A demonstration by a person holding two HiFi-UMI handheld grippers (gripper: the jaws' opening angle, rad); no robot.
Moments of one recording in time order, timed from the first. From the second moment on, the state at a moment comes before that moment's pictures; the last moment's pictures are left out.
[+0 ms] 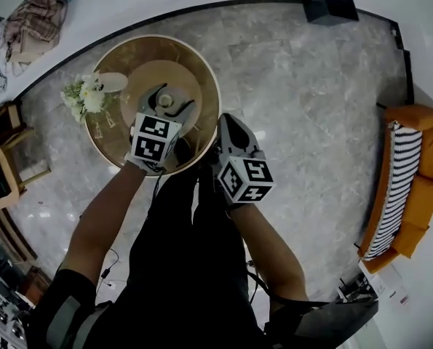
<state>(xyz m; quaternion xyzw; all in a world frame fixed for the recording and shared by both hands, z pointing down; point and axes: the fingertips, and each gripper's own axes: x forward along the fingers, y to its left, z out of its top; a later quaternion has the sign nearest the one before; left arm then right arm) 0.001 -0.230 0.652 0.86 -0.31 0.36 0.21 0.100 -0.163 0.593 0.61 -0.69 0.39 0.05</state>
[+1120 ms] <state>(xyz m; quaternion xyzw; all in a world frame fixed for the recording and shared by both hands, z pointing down) 0.028 -0.284 0.841 0.84 -0.28 0.43 0.18 0.122 -0.152 0.713 0.59 -0.65 0.47 0.10</state>
